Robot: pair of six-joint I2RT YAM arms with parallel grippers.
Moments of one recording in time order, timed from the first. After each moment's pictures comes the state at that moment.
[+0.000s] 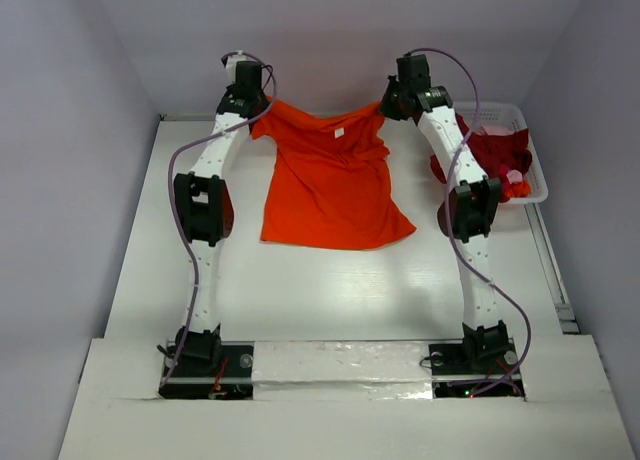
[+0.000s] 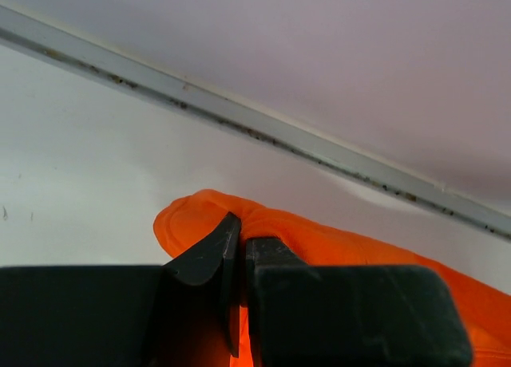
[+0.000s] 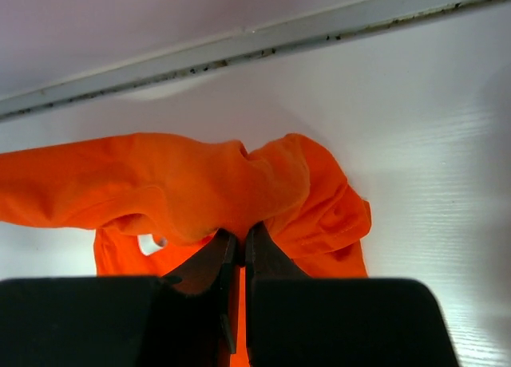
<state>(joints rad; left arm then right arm) -0.20 2.38 2.31 -0.44 -0.30 -0.49 0.26 2.47 2.65 -0.79 0.04 0.50</state>
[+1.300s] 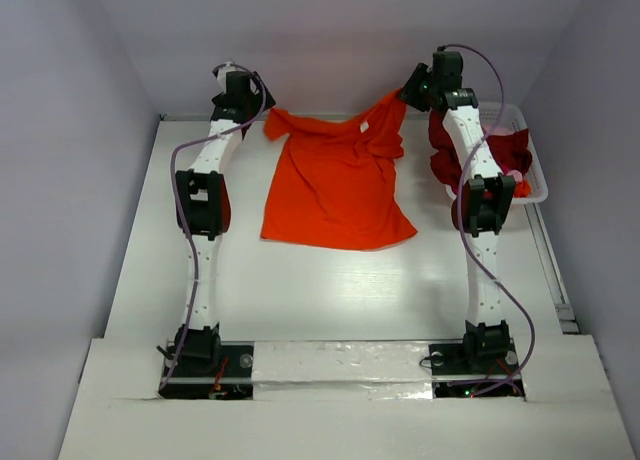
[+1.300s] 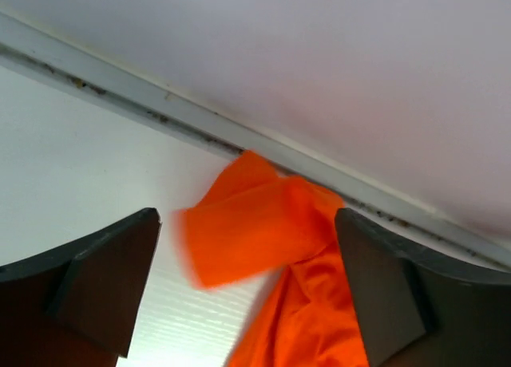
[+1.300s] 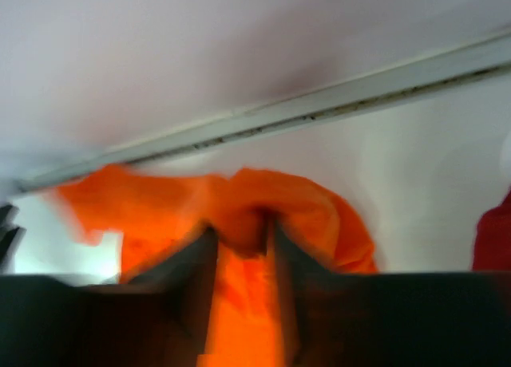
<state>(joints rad) -0.12 2.49 2.32 -0.30 -0.16 -0.58 0.10 2.54 2.65 -0.61 -0.15 0.58</state>
